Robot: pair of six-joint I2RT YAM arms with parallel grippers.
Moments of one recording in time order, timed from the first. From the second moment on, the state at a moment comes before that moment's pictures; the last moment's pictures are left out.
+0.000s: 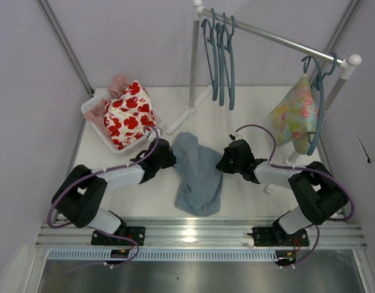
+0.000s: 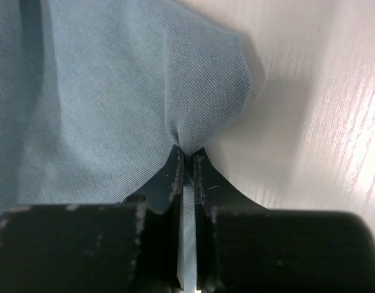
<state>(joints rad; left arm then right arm) -0.60 1.48 0.64 0.13 -0.22 -0.79 0.58 1.52 0.63 0.15 -0.01 0.67</state>
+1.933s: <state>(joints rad) -1.05 1.18 0.50 -0.38 -0.37 -1.19 0.46 1.20 0.65 -0.41 0.04 0.55</state>
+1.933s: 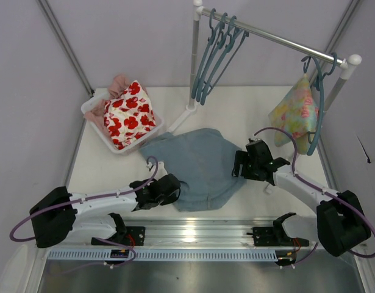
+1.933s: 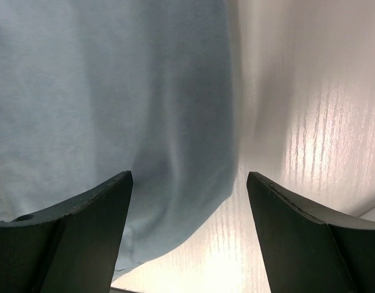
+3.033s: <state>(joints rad) -1.05 1.02 0.93 -1.05 -0.47 -1.19 0.46 1.22 1.25 -0.85 0.03 0.55</state>
